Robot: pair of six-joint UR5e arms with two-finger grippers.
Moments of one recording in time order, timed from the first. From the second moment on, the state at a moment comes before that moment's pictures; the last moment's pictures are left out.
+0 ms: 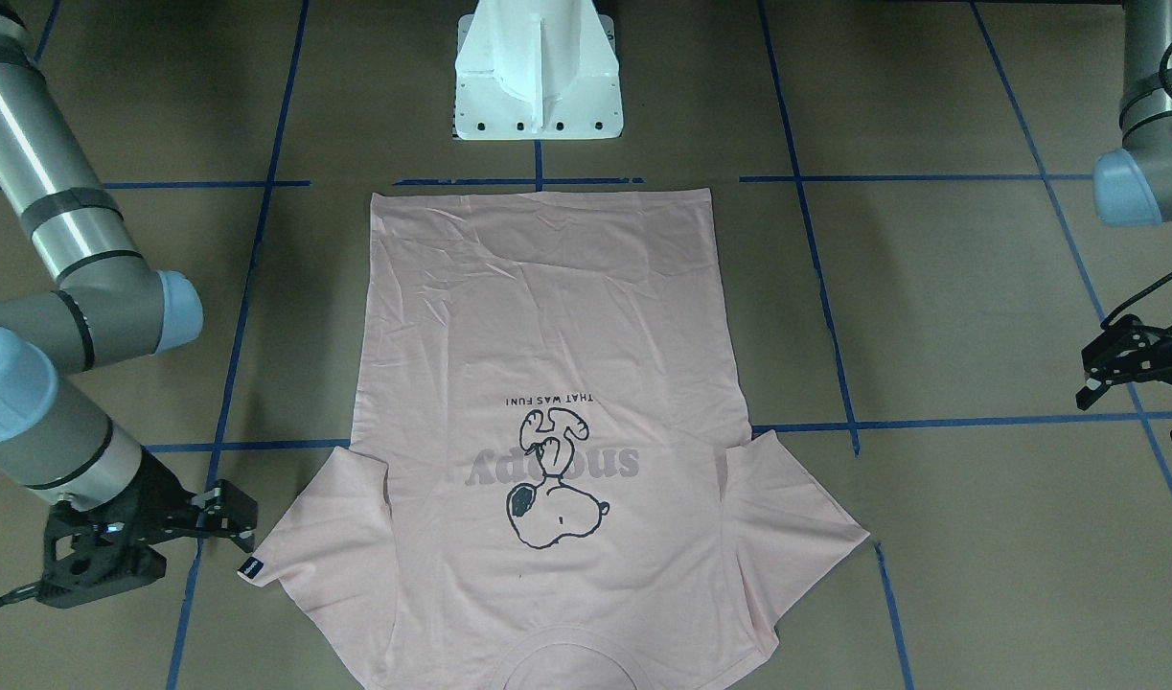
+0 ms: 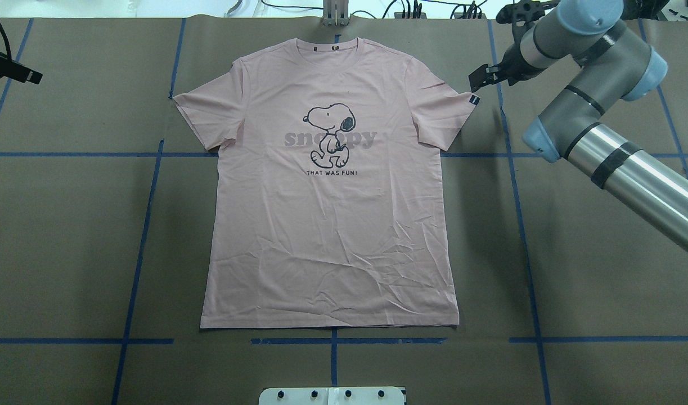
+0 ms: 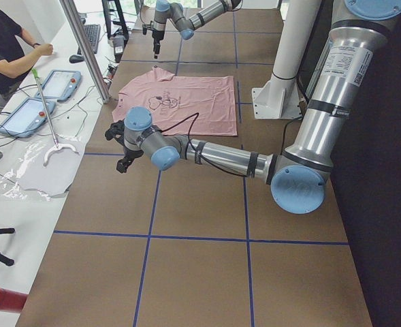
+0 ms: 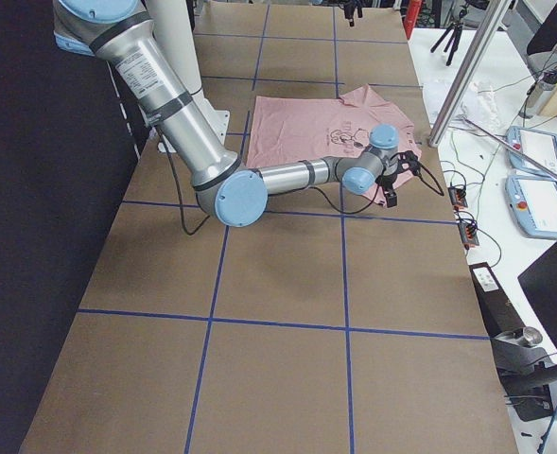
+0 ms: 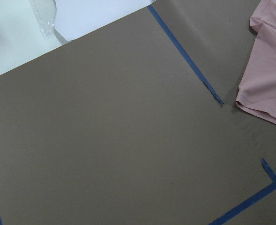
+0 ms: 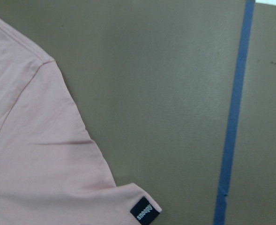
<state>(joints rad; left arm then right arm) -1.28 -1.86 -1.46 -2.17 -2.25 -0.23 0.97 -0.91 1.05 -0.89 2.04 0.70</state>
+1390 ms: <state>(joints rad) -1.29 -1.85 -1.47 -2.18 -2.25 -0.26 0.93 -0.85 0.89 -0.78 1.98 0.69</state>
